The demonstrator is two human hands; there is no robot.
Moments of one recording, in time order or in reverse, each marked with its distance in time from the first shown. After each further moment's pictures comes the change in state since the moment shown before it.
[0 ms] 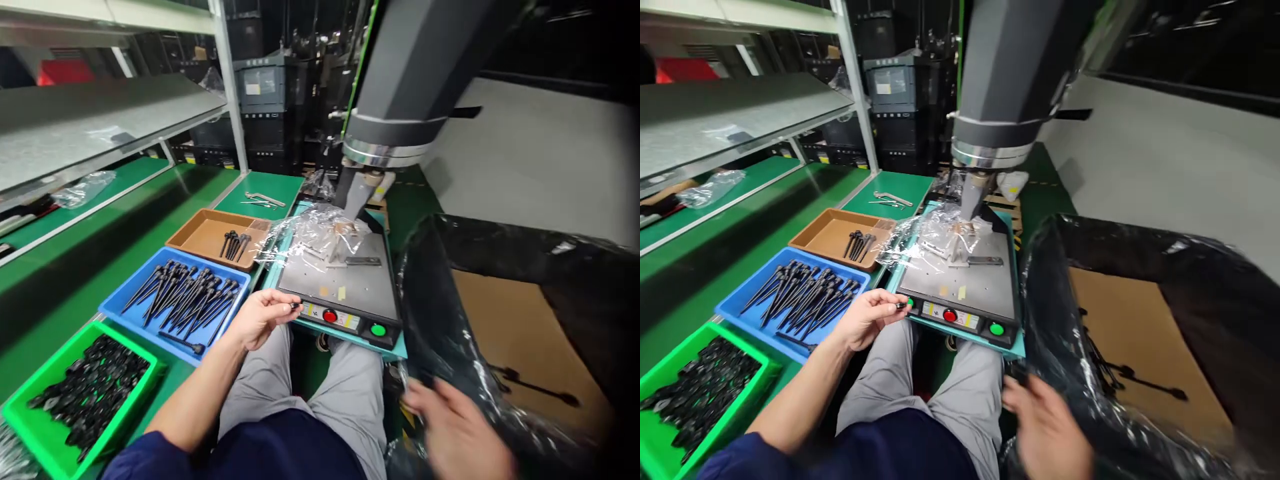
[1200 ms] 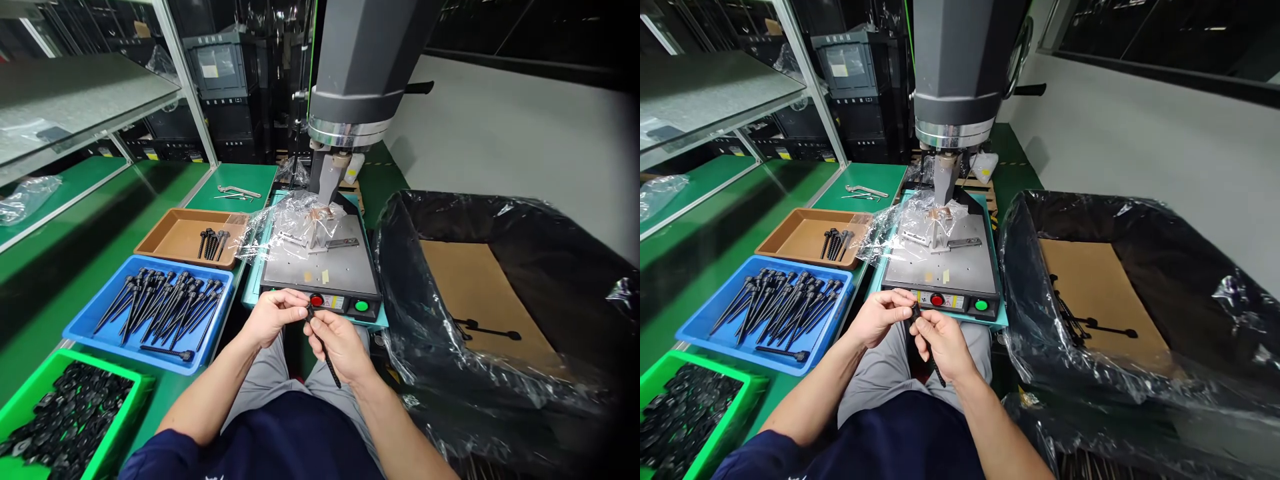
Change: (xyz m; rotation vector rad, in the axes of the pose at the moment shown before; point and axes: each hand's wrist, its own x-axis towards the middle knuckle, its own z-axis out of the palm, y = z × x) left_hand 0.024 -0.036 0.018 0.214 -0.198 0.098; right_hand 0.022 -0.020 0.090 0.693 -0.674 0.300
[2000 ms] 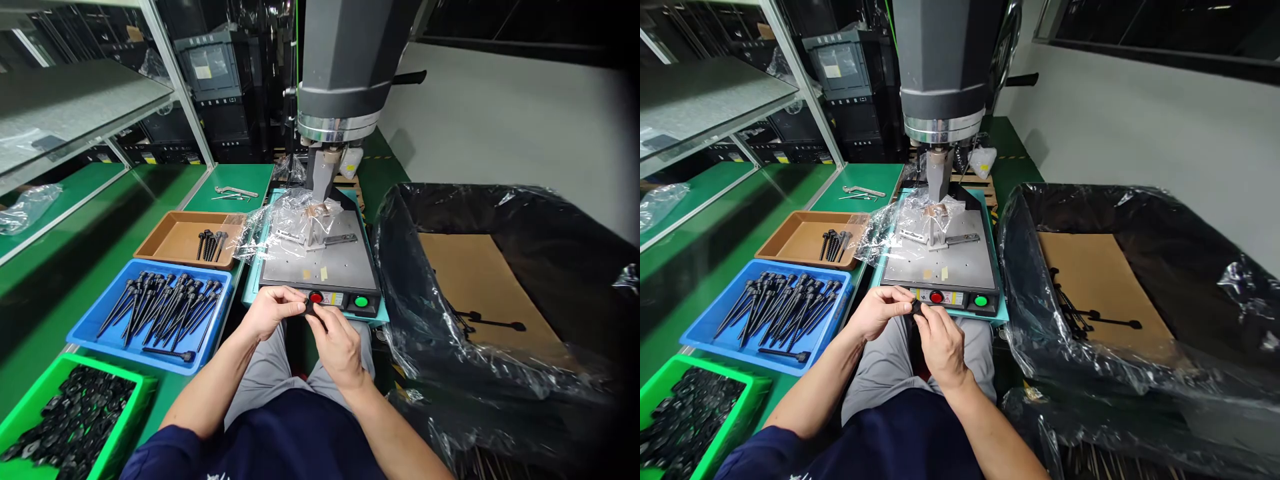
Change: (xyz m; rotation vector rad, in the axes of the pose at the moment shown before) left_hand 0.011 0.001 -0.001 0.085 0.018 -0.058; right_hand -0.001 0.009 -0.004 -1.018 0.396 -0.854
